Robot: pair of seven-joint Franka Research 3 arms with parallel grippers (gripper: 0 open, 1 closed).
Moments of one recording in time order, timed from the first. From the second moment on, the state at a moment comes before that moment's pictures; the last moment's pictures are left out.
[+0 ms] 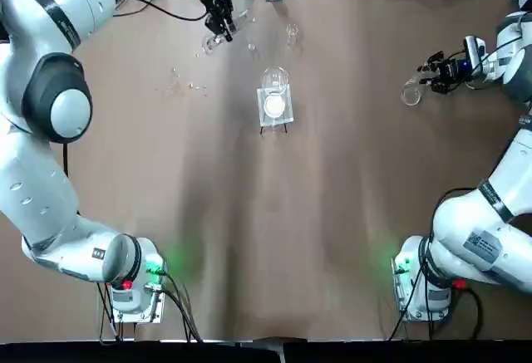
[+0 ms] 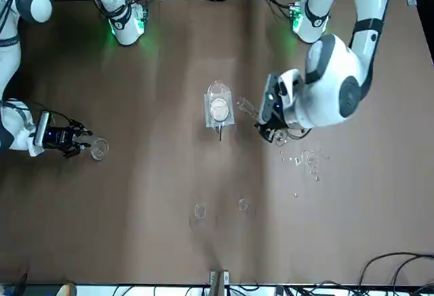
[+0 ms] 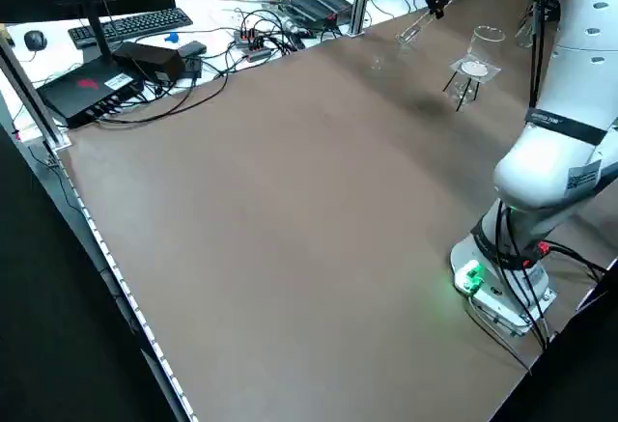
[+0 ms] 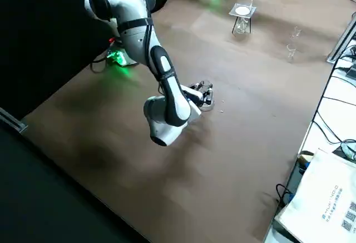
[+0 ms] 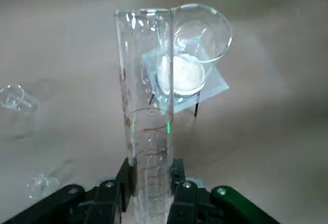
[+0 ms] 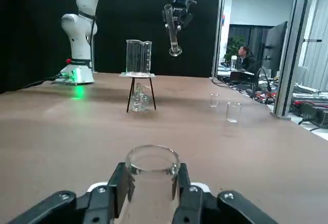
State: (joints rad) left arm -0.24 0.35 -0.23 -1.57 -0.42 1.87 1.57; right arm -0.48 0.87 -0.14 -1.61 1.10 1.25 -2.70
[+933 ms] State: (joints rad) left arm -0.37 0.35 -0.23 -1.57 -0.21 1.90 1.46; right arm -0.48 0.90 -0.14 -1.61 1.12 1.22 -2.71
